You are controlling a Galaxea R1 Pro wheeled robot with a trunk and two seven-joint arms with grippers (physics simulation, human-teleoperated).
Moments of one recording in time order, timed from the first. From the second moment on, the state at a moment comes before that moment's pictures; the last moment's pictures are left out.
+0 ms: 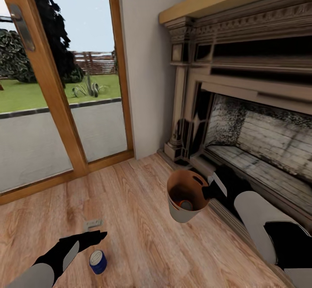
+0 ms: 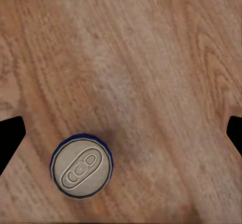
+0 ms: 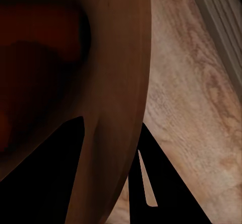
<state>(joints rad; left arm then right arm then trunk) -0.61 0.14 0.04 -0.33 0.15 0.23 -0.21 -1.04 -0.07 0.08 -0.41 0.03 1.05 0.13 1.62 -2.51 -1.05</state>
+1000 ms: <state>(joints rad) -0.61 0.15 0.04 -0.33 0.16 0.22 -0.18 -1.05 -0.07 0.09 -0.41 0.03 1.05 0.13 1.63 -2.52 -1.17</state>
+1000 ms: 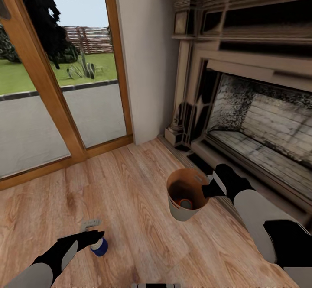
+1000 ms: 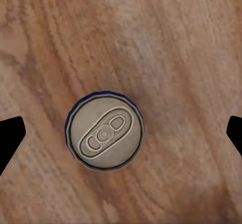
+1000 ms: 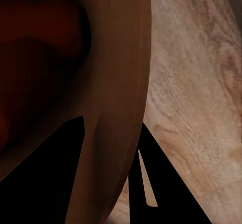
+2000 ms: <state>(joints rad) -0.62 0.17 0.05 -0.34 0.16 0.21 -0.18 -1.05 -0.07 0.09 -0.41 0.03 1.05 0.11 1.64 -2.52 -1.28</state>
